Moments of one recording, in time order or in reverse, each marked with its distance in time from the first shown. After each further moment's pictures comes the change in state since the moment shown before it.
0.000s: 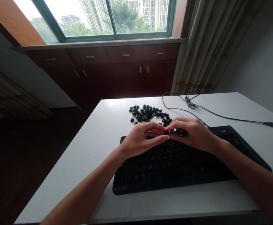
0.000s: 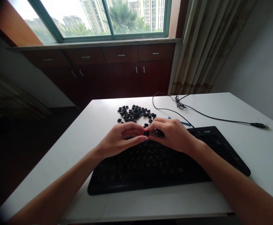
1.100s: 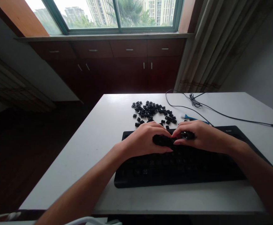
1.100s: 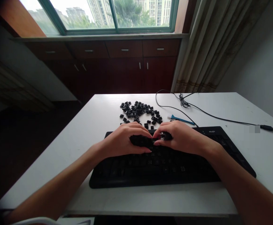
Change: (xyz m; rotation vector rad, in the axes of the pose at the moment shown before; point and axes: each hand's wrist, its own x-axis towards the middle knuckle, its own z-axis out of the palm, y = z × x) left_hand -0.001 -0.004 -0.004 0.551 -0.165 0.264; right_hand -0.007 -0.001 -0.013 0.069 -0.329 0.182
